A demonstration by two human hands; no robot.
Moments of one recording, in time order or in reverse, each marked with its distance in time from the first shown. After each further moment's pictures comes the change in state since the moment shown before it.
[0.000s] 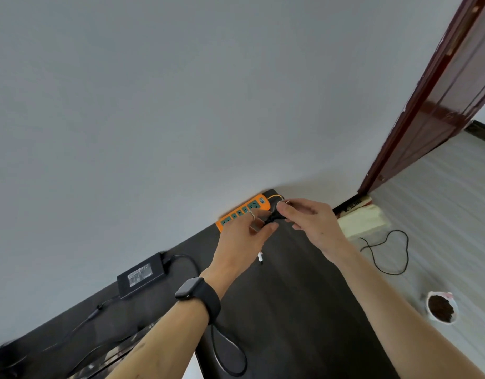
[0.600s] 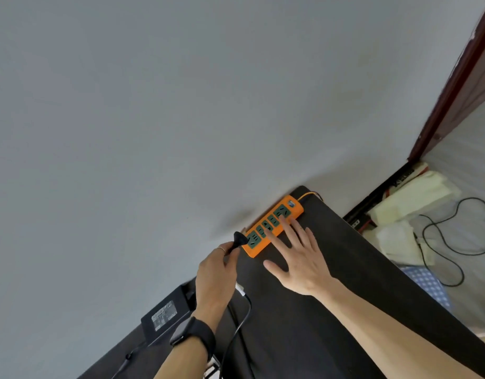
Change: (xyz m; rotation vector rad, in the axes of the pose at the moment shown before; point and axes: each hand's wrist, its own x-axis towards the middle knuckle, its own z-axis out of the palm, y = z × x) left_hand 0.067 -0.162 -0.018 0.269 0.158 -0.291; right_hand 0.105 0.202 0.098 -1.091 -0.147 -0.242
